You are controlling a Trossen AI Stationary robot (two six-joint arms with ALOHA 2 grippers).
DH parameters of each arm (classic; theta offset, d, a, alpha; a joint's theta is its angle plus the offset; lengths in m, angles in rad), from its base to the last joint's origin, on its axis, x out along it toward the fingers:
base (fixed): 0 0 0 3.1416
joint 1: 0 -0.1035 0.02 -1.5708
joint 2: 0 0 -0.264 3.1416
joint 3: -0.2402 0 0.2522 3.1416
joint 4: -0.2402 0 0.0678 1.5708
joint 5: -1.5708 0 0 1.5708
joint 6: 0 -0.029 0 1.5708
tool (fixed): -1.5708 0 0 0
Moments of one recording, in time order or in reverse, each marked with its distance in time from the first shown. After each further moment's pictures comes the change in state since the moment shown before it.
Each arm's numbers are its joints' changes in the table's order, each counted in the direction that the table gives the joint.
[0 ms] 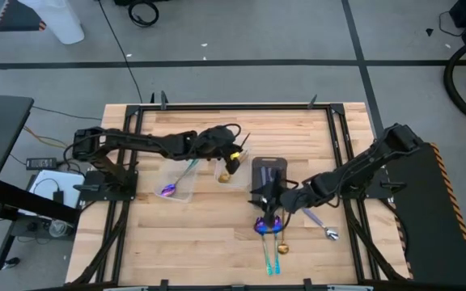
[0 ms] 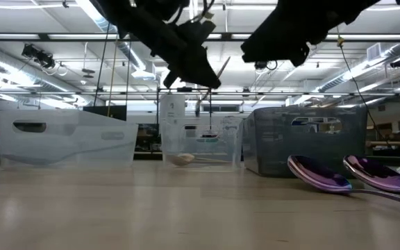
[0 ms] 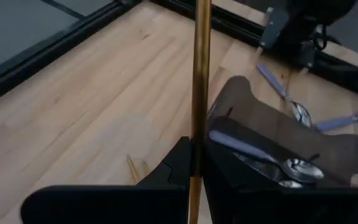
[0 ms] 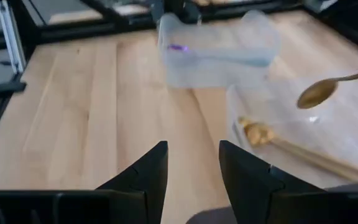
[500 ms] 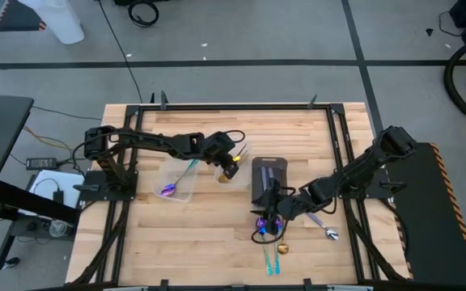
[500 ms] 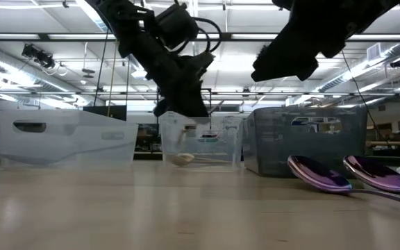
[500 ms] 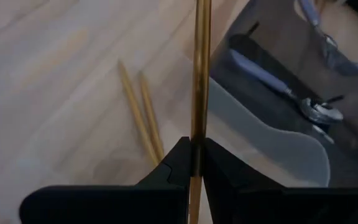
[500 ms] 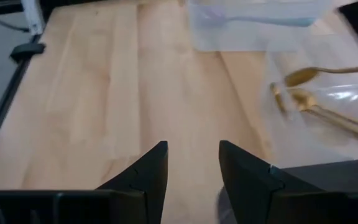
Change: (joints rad) left arm -0.043 -0.103 0.002 -0.145 0.175 0.149; right arm -0.037 -0.064 0.001 -0.032 -0.083 -0.057
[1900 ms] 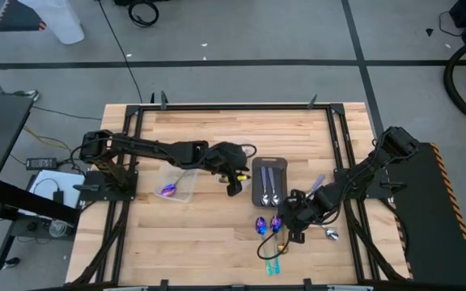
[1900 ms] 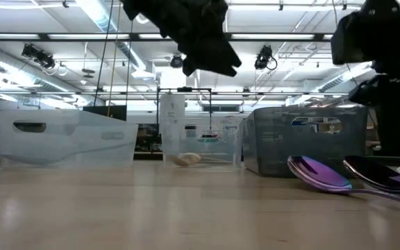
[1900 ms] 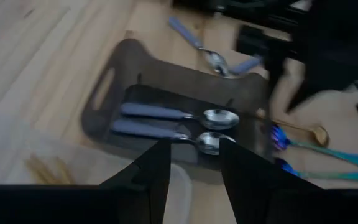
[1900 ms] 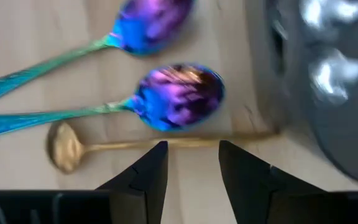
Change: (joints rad) left arm 0.167 0.022 -0.184 -0.047 0.009 -0.266; right arm -0.111 0.009 0.000 -0.575 -0.302 -0.336
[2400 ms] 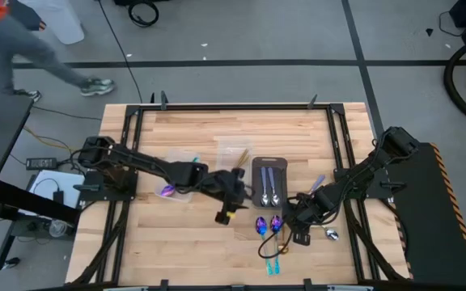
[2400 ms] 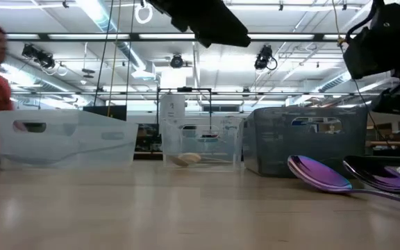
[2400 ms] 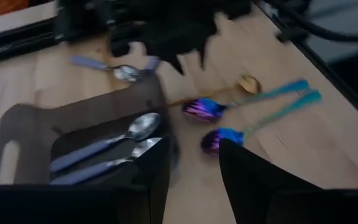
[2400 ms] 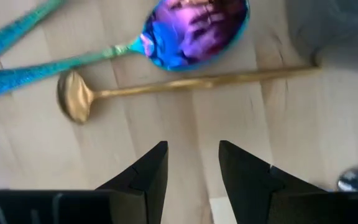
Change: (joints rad) left arm 0.187 -0.013 -0.004 0.042 0.019 -0.385; right arm 0.000 0.000 0.000 -0.079 -0.178 -0.087
